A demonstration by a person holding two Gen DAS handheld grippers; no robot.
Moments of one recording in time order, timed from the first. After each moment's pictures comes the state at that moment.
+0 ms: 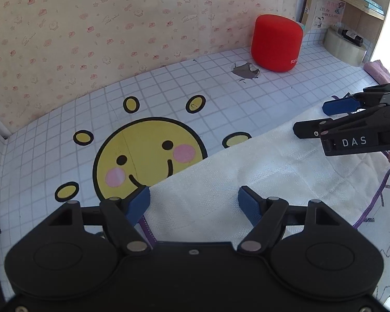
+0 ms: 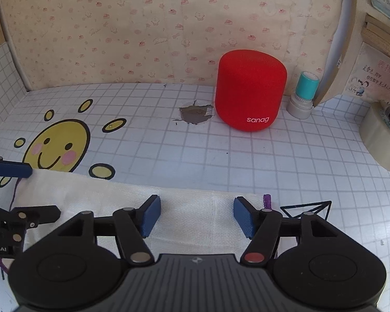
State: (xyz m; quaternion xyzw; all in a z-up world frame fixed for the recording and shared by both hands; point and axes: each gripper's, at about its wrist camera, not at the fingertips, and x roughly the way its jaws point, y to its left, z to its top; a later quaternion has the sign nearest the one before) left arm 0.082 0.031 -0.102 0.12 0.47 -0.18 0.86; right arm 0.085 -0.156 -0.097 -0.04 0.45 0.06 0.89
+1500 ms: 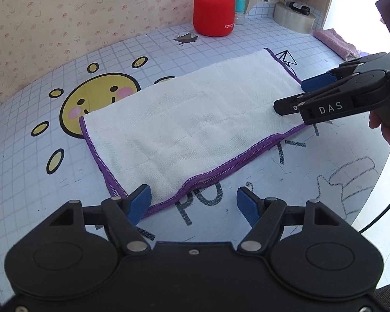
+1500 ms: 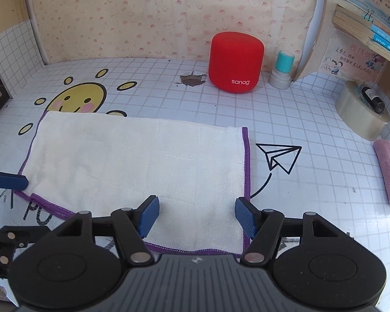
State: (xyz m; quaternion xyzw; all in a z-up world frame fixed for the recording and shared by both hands) left arm -0.022 0.014 -0.098 0.13 0.48 -0.22 0.84; right arm 0.005 -0.181 -0.089 -0.06 0.46 0.07 0.88
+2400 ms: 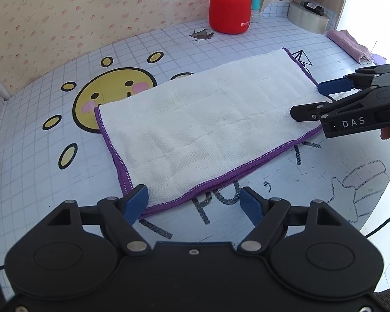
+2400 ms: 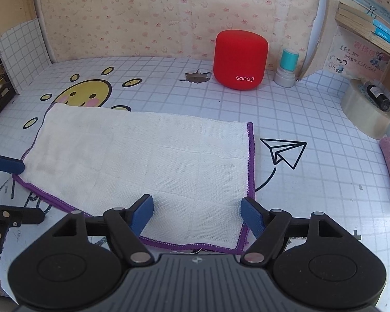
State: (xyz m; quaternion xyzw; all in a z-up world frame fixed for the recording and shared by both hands) left arm -0.012 0.021 -0.098 0.12 0.49 -0.19 0.84; right arm -0.002 -0.184 -0.096 -0.07 0.45 0.09 0.89
